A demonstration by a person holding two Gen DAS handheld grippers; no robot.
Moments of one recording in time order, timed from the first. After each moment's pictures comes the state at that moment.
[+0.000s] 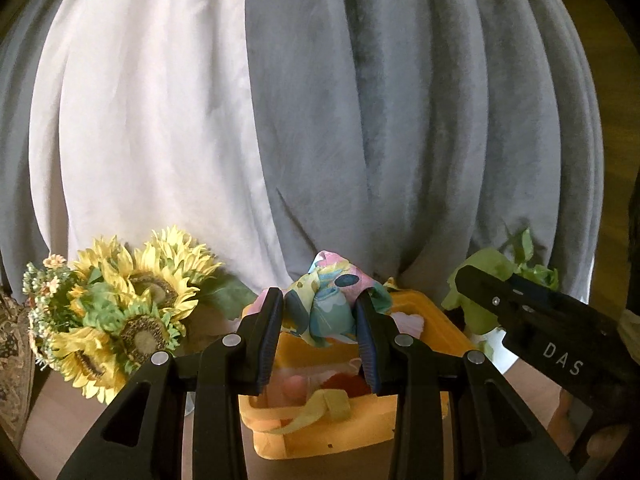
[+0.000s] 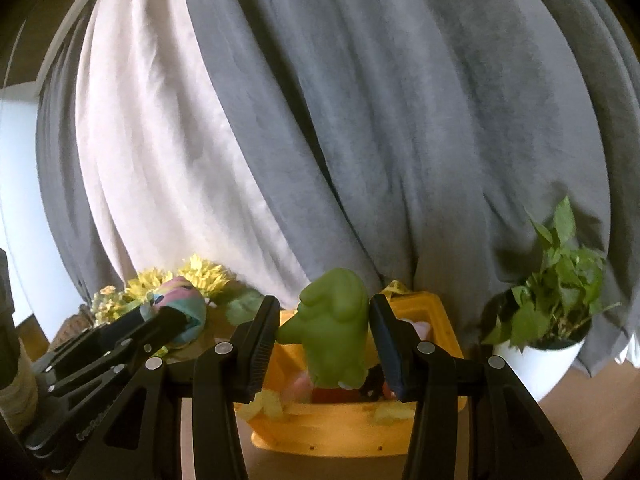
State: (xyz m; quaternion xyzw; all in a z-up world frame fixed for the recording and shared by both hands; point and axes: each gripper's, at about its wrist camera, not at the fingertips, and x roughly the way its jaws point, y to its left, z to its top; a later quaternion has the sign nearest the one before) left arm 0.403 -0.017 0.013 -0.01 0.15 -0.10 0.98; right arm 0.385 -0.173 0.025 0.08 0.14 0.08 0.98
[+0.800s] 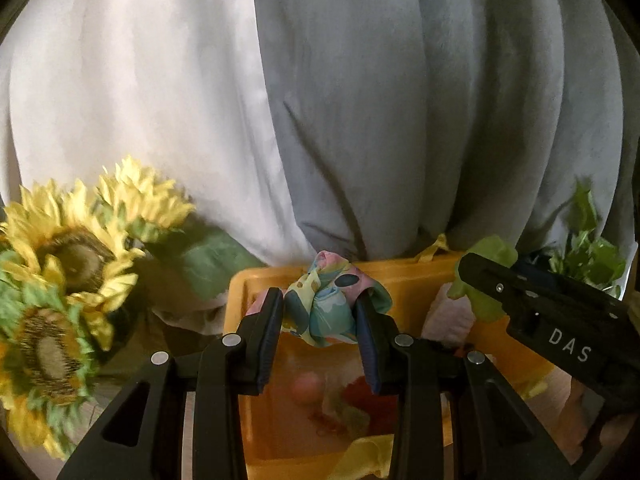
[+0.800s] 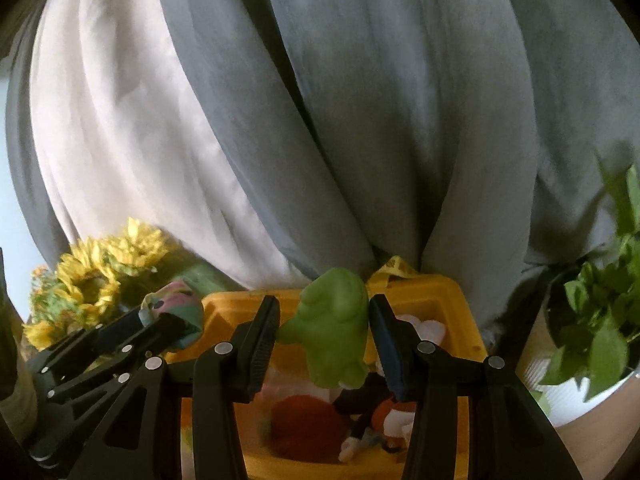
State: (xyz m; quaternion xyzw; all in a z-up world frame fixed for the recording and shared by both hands) left arm 0.516 -0.016 -0.049 -0.01 0.25 -0.09 0.96; right arm 0.500 -0.173 -0.027 0.07 0.24 0.07 0.97
